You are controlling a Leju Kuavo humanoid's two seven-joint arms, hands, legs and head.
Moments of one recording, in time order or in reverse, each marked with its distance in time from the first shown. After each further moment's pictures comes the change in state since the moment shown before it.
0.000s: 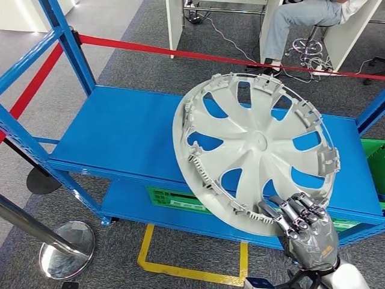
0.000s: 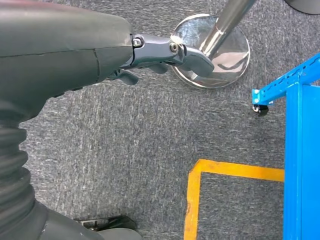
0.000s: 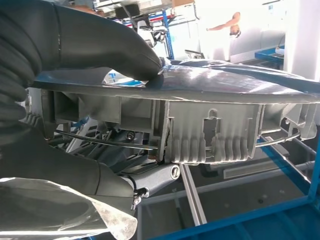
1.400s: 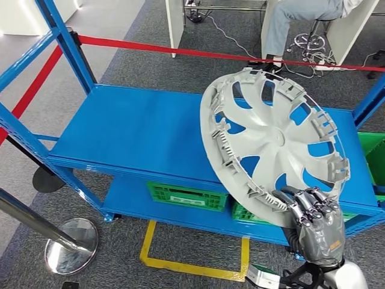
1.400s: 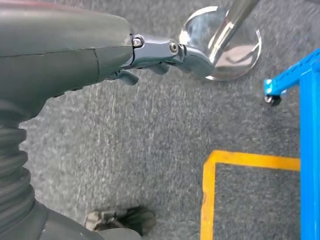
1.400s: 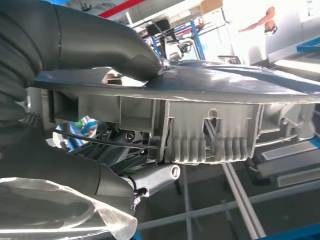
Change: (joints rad) left arm 0.138 0.029 -0.021 -0.301 -0.053 -0.019 0.213; right arm 0.014 0.000 0.022 -0.011 -0.027 0.000 0.177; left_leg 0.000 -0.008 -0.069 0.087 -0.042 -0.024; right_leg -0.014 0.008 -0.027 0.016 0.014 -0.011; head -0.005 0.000
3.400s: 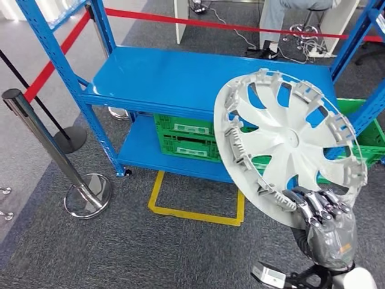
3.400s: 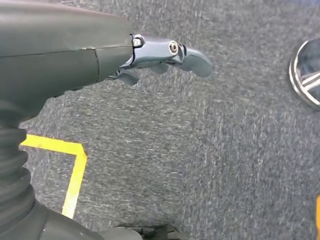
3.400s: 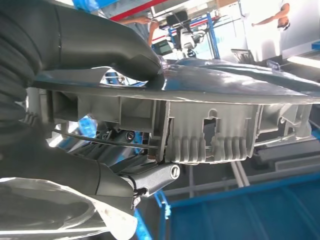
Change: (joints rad) left arm 0.151 0.032 0.082 -0.150 -0.015 0.029 0.065; right arm 0.041 -0.021 -0.051 -0.039 0.060 -0.001 0.072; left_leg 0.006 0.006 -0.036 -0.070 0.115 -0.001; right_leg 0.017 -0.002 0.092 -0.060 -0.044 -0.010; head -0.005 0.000
